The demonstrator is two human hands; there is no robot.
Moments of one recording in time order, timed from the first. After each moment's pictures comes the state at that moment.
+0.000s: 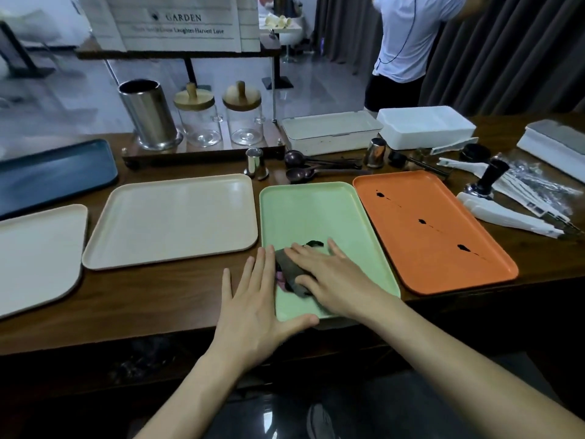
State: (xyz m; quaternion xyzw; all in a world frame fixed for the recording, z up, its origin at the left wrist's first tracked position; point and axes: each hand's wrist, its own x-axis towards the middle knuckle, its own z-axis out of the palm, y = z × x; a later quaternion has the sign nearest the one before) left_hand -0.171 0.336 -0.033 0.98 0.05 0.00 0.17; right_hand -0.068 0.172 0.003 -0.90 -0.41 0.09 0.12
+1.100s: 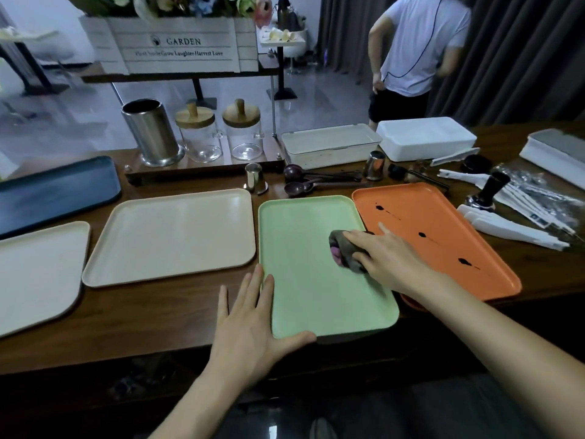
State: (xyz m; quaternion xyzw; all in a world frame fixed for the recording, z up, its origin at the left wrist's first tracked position) left_hand -0.168 0.334 -0.029 0.99 0.08 -0.02 0.13; right_hand -0.003 0.110 0.035 -0.95 -0.29 0.06 0.08
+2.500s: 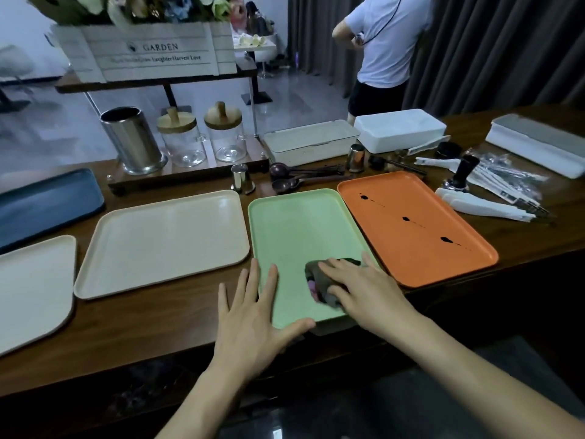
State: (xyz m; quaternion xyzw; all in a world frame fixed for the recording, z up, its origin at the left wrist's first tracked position) left_hand -0.171 0.338 -0.034 0.99 0.05 0.00 0.14; right_hand -0.098 0.129 0.028 -0.96 -0.26 0.08 0.11
